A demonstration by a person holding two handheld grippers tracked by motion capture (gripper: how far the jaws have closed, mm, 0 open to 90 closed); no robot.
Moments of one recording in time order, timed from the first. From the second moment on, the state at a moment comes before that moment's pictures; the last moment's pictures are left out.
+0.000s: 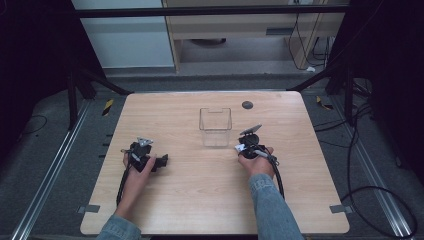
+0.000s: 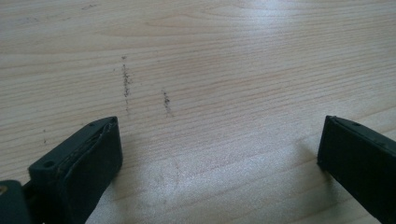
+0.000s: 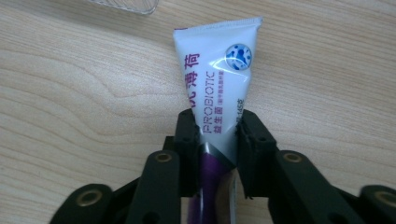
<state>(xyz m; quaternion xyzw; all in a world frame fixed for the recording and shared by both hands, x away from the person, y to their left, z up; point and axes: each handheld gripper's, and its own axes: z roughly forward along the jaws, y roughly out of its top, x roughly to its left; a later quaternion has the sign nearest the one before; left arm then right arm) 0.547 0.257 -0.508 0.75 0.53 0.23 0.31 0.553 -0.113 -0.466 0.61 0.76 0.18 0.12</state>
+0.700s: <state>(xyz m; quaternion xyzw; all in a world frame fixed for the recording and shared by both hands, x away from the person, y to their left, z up) 0.547 0.257 -0.508 0.75 0.53 0.23 0.31 0.533 -0.142 -0.406 0.60 0.76 0.22 0.14</state>
